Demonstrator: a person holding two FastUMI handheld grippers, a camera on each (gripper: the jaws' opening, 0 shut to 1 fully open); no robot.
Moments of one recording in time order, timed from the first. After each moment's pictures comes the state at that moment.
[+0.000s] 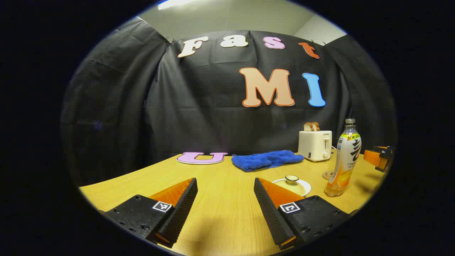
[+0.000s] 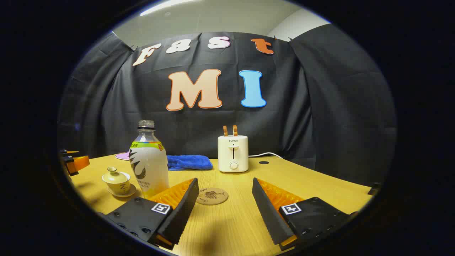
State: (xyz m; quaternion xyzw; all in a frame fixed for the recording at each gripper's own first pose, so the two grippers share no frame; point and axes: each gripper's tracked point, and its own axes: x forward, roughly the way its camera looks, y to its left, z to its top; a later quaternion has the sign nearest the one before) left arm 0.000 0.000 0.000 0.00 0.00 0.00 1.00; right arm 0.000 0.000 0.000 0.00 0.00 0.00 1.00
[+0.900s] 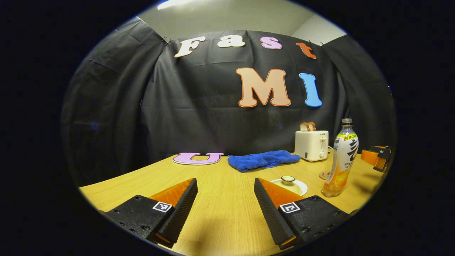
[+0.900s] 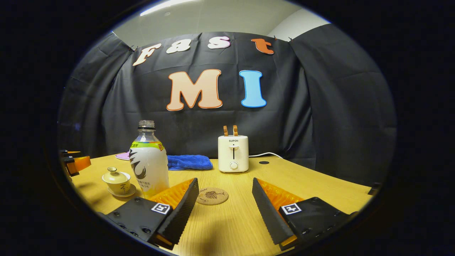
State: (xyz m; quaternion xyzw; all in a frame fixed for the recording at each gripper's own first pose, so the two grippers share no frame) left arm 0.000 -0.005 0.001 0.00 0.00 -0.01 1.00; right arm 0.001 0.000 0.000 0.00 0.00 0.00 1.00
